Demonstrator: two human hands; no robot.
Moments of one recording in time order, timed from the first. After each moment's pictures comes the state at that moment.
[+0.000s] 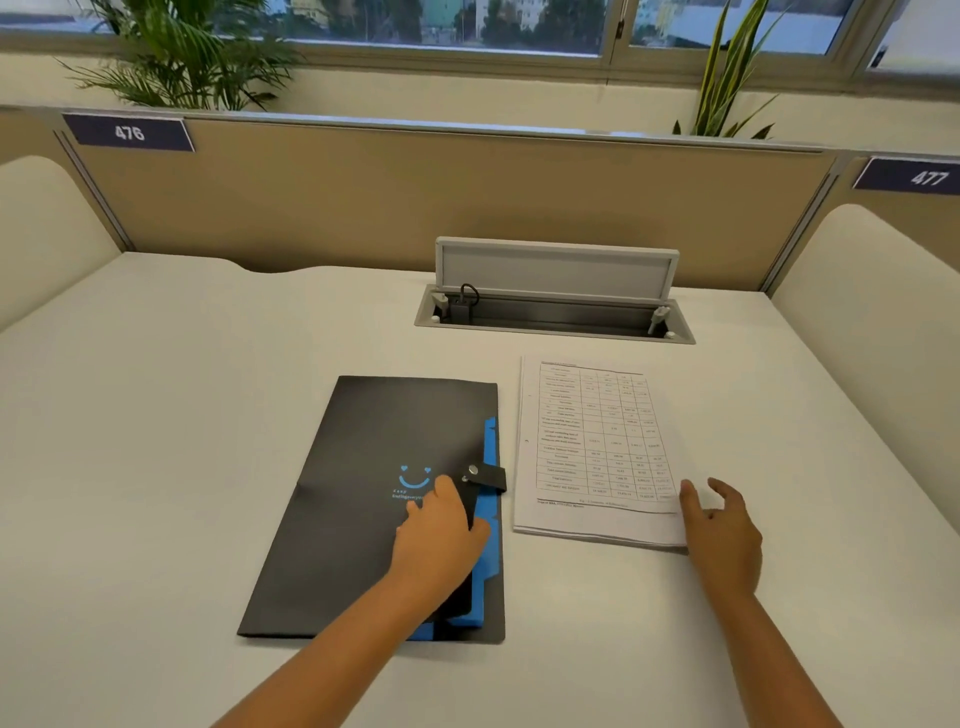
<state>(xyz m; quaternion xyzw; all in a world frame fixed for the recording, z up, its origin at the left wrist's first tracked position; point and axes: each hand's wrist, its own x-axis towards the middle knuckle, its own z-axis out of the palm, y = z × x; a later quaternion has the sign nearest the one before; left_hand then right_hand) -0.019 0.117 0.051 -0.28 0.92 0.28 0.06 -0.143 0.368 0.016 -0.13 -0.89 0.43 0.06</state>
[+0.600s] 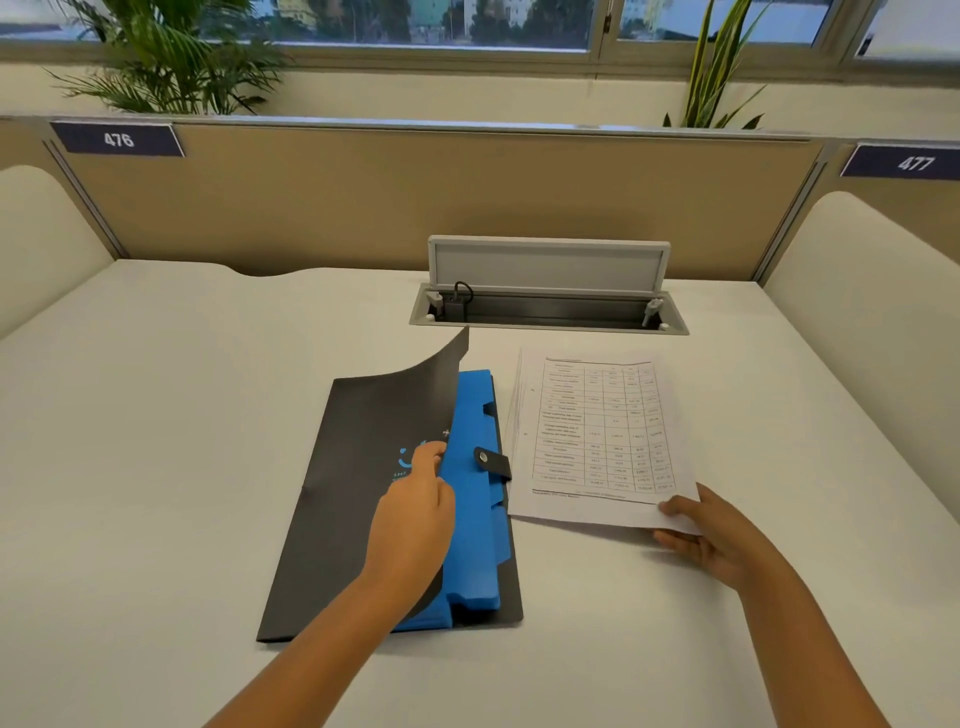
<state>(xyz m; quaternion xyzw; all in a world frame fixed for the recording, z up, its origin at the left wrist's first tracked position) -0.001 0.106 0.085 -0.24 0.90 0.35 -0.12 -0.149 0.378 0.038 -0.16 -0.65 0.69 -0.28</state>
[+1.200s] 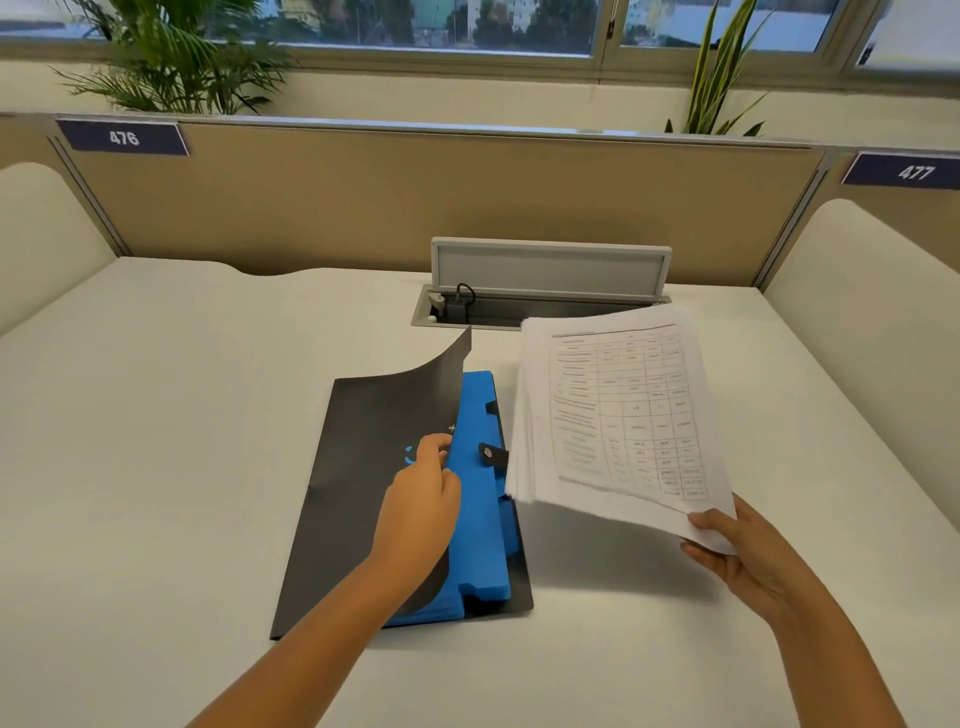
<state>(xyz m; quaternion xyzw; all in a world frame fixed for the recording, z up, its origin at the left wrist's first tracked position) -0.012 0.107 0.091 -0.24 0.88 0.40 -0.12 -0.127 0.402 0.054 -0.10 -0.63 0.73 -0.25</state>
